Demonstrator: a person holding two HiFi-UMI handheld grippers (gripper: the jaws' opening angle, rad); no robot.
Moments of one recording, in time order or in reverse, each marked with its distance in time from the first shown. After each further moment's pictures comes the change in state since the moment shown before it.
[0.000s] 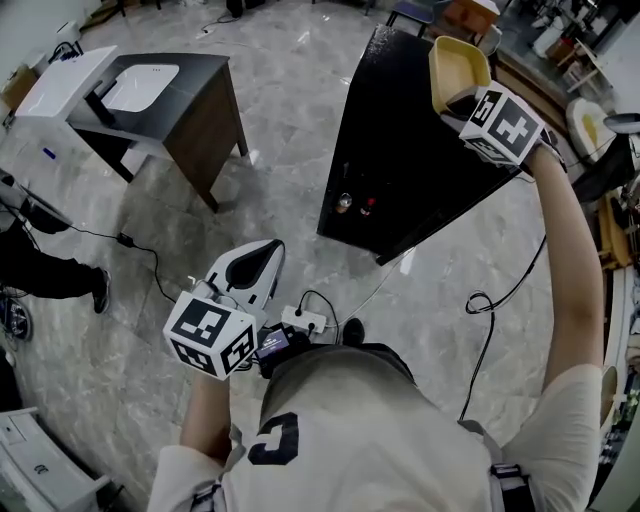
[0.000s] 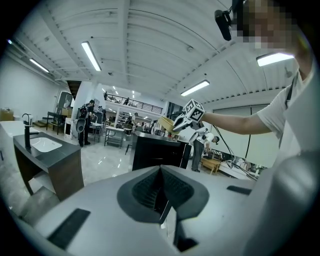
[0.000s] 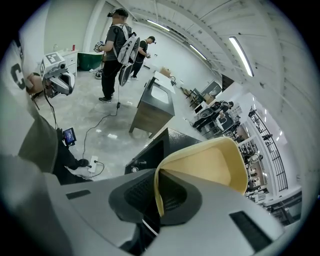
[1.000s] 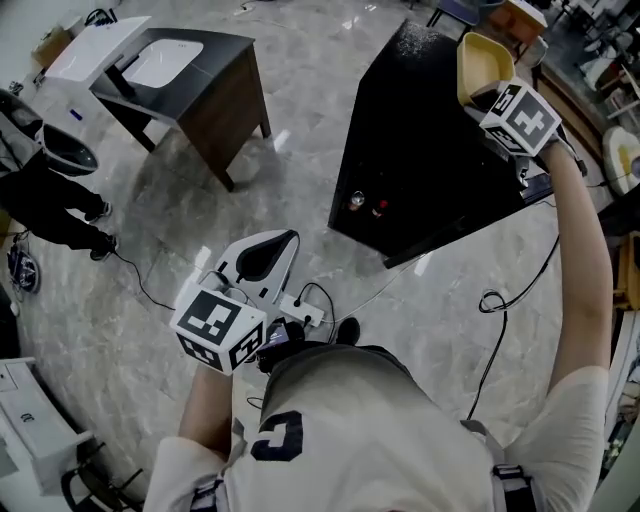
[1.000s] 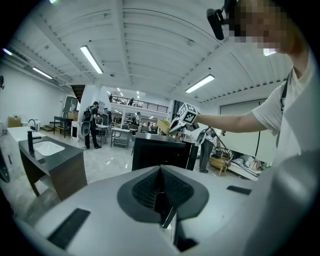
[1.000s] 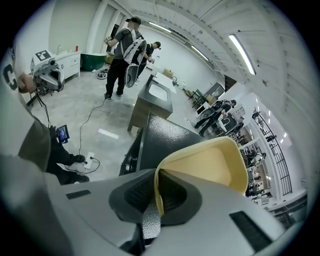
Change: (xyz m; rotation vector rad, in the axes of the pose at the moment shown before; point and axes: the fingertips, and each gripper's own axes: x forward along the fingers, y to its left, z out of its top) left arm 0.068 -0.025 0.019 0.016 0.007 0.094; right arm 0.061 -0.078 -0.046 -0.027 -0.029 0.035
